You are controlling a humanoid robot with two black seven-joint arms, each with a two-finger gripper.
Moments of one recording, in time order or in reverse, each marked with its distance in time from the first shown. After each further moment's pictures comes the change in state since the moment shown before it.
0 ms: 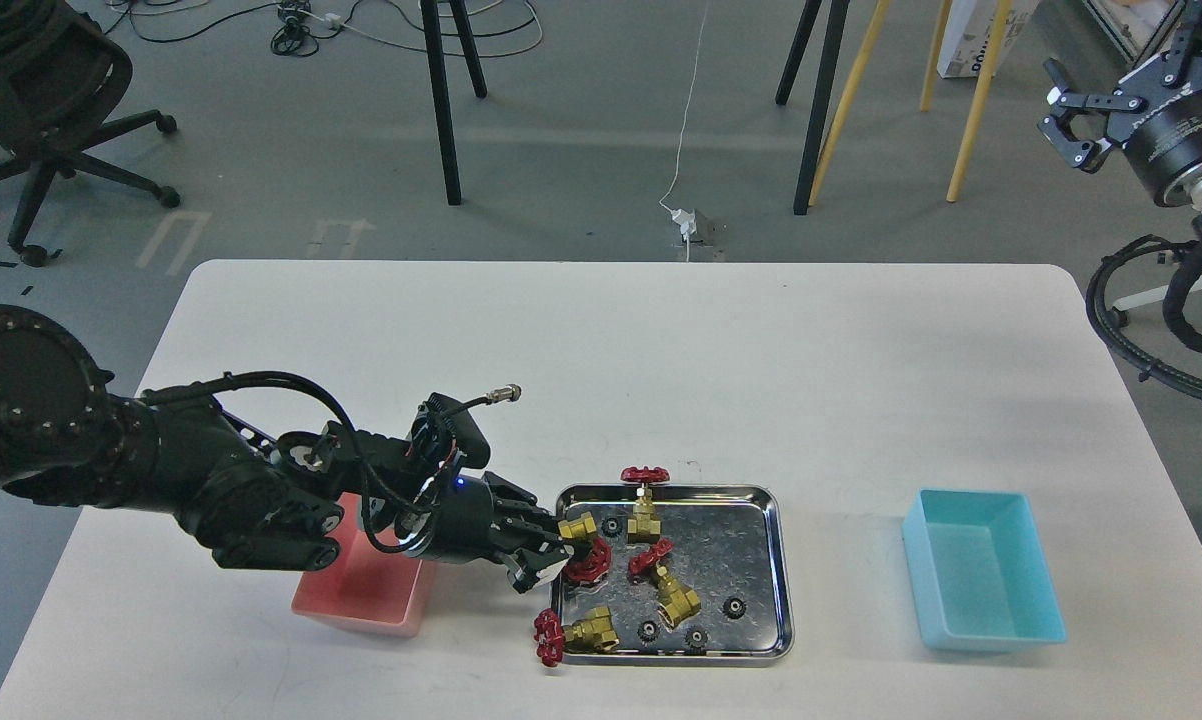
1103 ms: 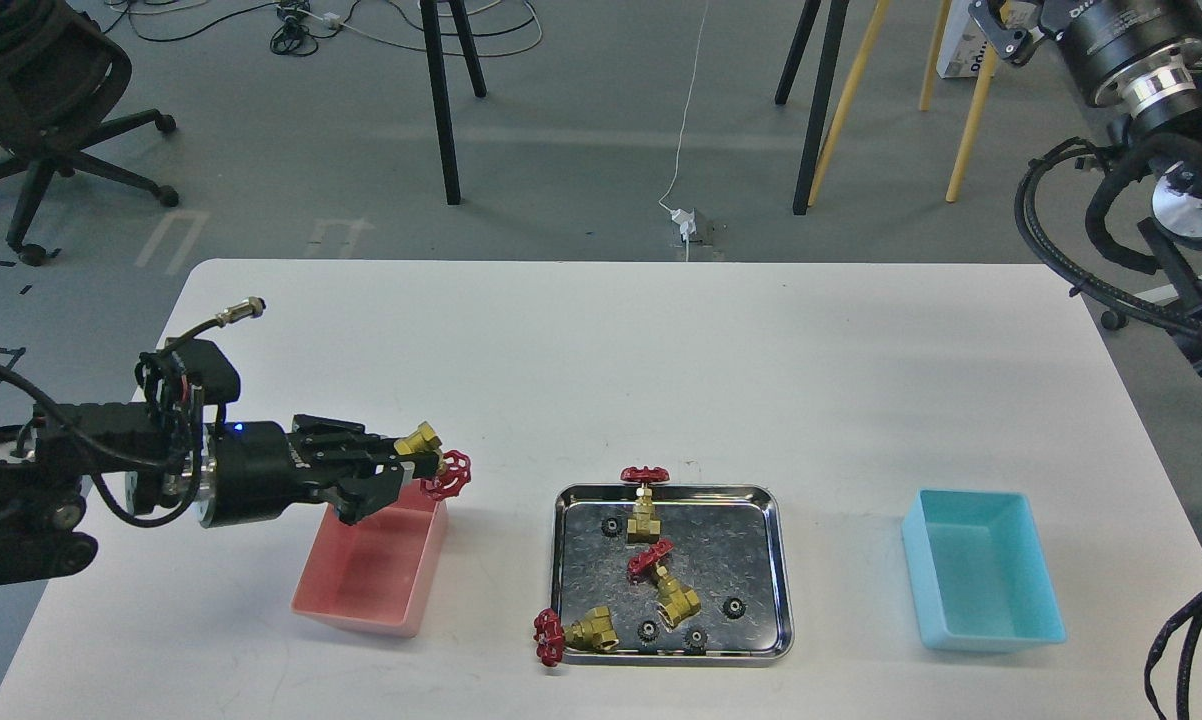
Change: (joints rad) left arm -0.026 0.707 -0.196 -0.374 0.229 0.028 0.000; right arm 0.148 0.134 0.057 0.009 0.031 -0.016 -0.009
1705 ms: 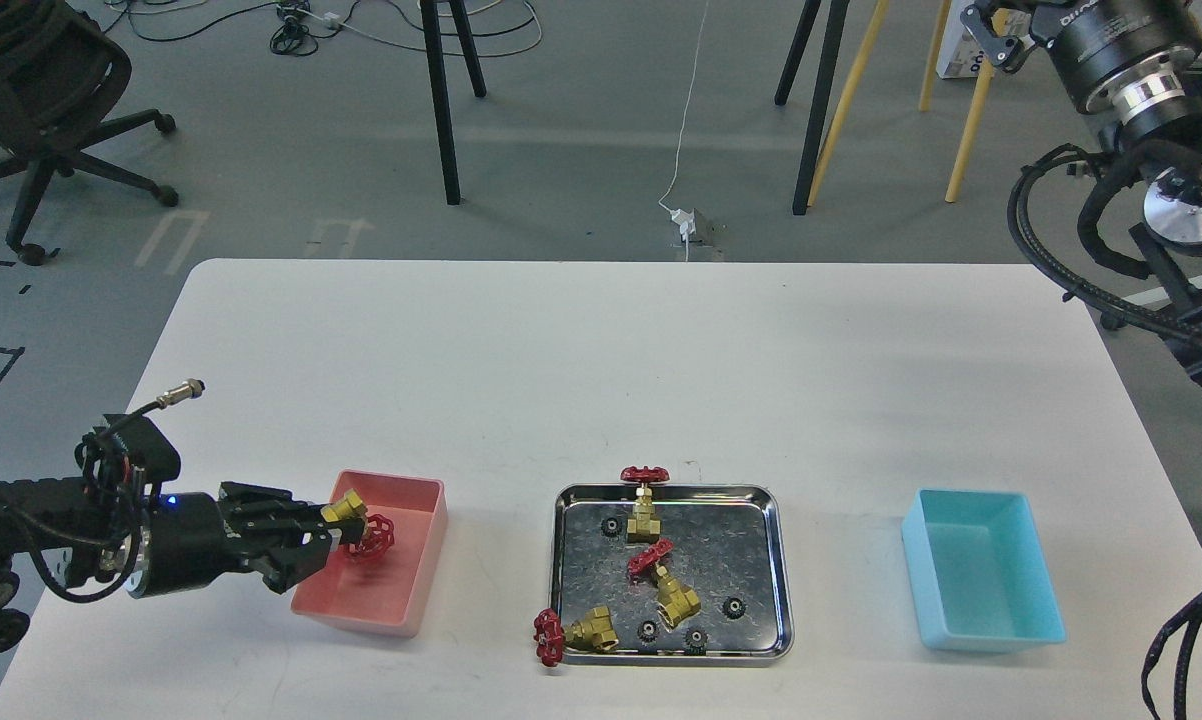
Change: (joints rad) left arm 0.179 -0.010 -0.025 0.130 0.069 0.027 0.000; right arm -0.011 0.003 0.000 0.001 0.000 0.000 0.001
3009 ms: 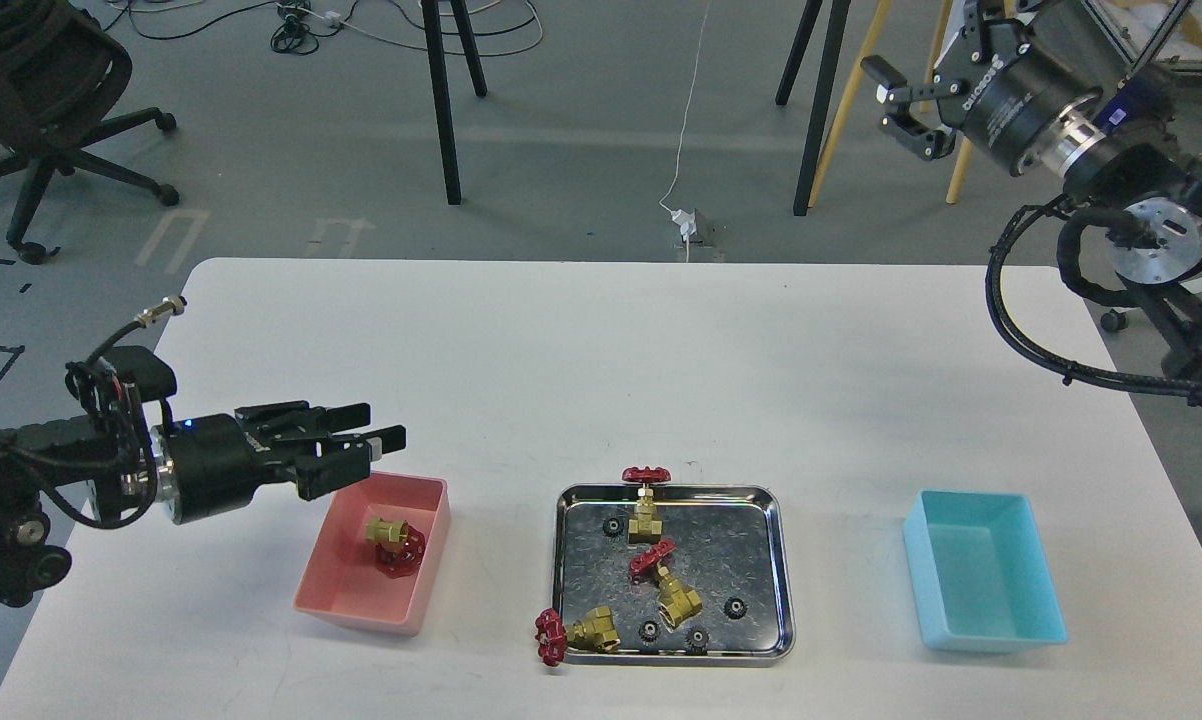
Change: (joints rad) left arm 0.038 0.085 -0.361 -0.111 -0.151 -0.119 0.000; right arm 0.010 -0.100 -0.333 0.195 -0.416 0.005 0.008
